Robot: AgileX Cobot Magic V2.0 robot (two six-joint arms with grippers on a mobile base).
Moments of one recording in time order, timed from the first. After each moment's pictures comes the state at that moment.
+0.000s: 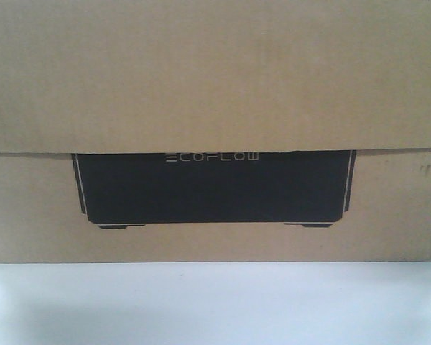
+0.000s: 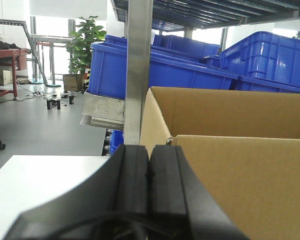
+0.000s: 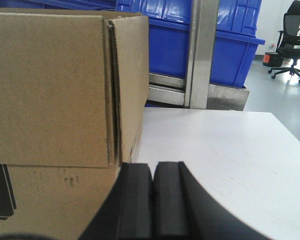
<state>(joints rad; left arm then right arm) -0.20 0.11 -0.24 0.16 0.03 -0.22 0.03 -0.01 0.03 0.00 0.03 0.03</state>
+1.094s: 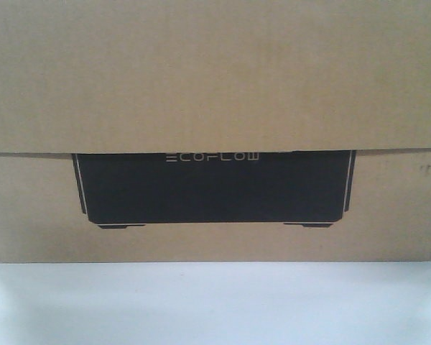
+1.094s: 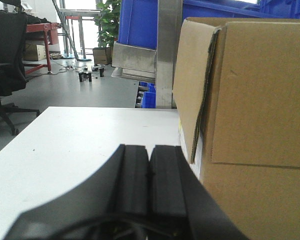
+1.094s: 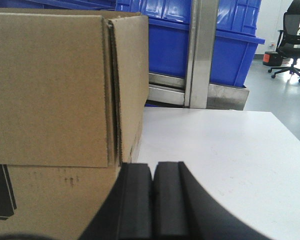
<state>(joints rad) -0.09 -0.01 0.03 -0.07 -0.01 0.06 0.03 -0.01 0.03 0.00 0.03 0.03</state>
